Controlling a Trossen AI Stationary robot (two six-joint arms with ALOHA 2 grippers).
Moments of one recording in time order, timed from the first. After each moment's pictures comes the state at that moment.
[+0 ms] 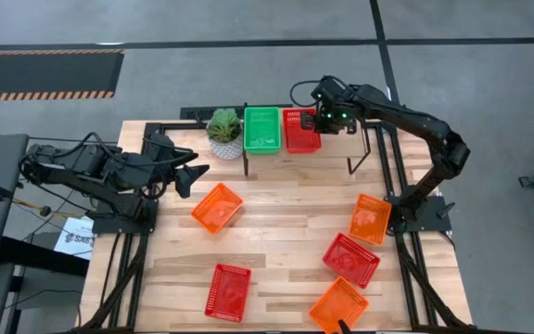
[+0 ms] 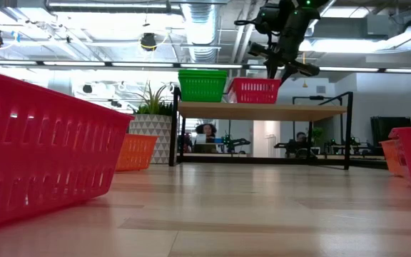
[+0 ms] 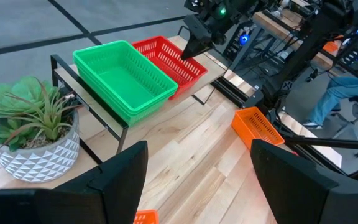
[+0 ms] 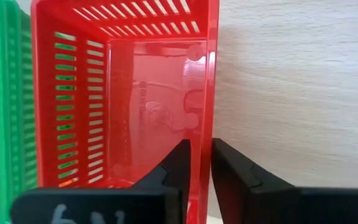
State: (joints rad) left arm -0.25 0.97 1.30 -0.88 -0.67 -0.80; right arm -0.63 1.61 1.53 -1.02 -0.02 0.90
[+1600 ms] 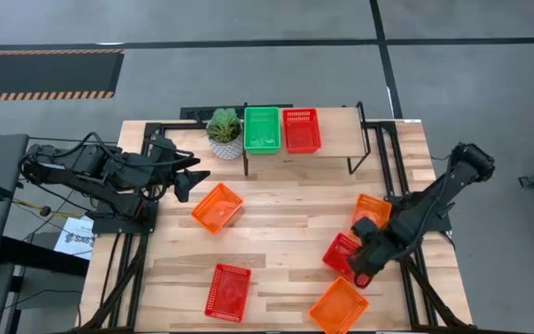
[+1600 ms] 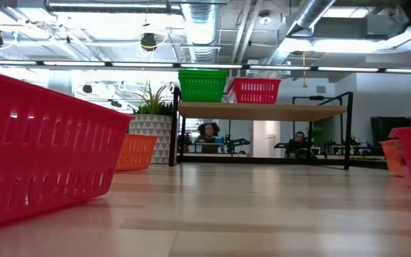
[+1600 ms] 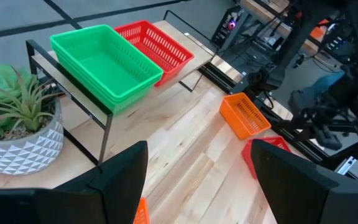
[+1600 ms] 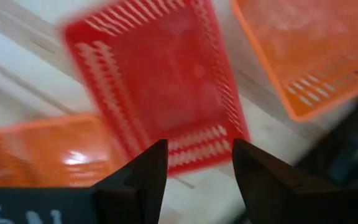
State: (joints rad) left arm -0.25 0.97 1.30 -0.88 -0.59 -0.79; right arm 0.70 1.35 1.06 -1.17 -0.02 1.70
